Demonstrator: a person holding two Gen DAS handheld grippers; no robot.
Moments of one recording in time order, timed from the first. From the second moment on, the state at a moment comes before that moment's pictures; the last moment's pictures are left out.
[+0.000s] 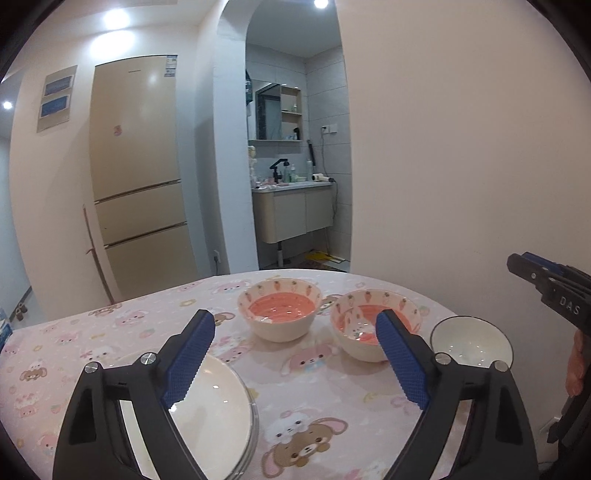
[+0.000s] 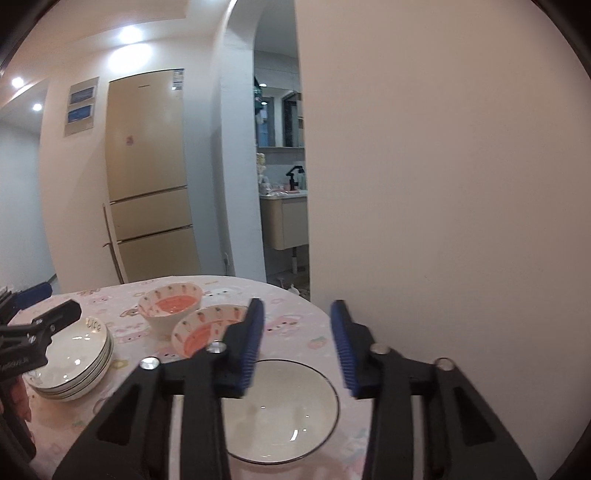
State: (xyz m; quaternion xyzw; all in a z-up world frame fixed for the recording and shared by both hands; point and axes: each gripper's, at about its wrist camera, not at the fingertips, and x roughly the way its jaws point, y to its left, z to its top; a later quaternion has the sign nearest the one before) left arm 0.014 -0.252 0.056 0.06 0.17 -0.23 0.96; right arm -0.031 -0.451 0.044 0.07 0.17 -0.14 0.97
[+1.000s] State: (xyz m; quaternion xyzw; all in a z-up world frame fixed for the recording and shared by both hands) left arm 0.123 -0.322 0.009 0.01 0.35 -0.24 0.91; right arm 0.123 -0.460 -0.002 0.09 0.40 -0.02 0.91
